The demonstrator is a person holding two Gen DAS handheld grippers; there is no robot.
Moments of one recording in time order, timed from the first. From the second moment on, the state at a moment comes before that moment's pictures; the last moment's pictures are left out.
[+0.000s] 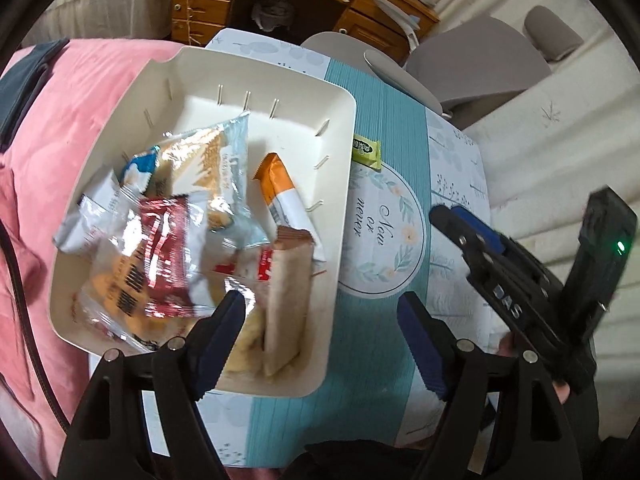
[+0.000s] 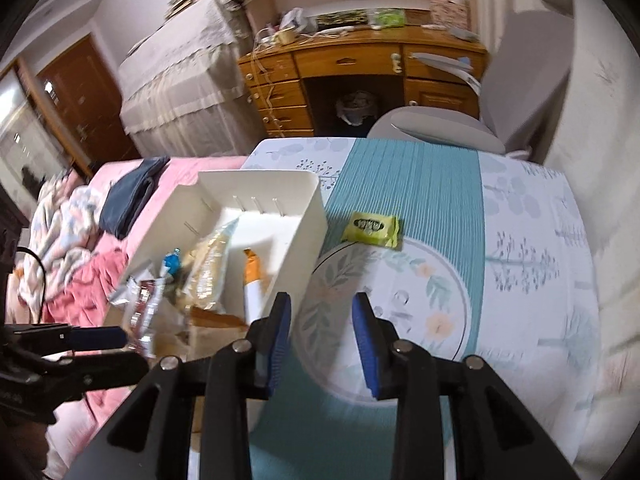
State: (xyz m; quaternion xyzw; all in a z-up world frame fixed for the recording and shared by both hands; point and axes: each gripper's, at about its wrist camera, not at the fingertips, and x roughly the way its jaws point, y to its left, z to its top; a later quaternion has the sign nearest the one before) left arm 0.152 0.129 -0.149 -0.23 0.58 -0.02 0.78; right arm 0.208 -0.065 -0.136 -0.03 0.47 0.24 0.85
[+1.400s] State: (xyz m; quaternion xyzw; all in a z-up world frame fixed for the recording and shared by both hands) left arm 0.189 0.129 -0.183 -0.25 0.59 0.05 0.77; right arm 0.329 -0.012 -0.264 -0.18 0.40 0.29 0.85
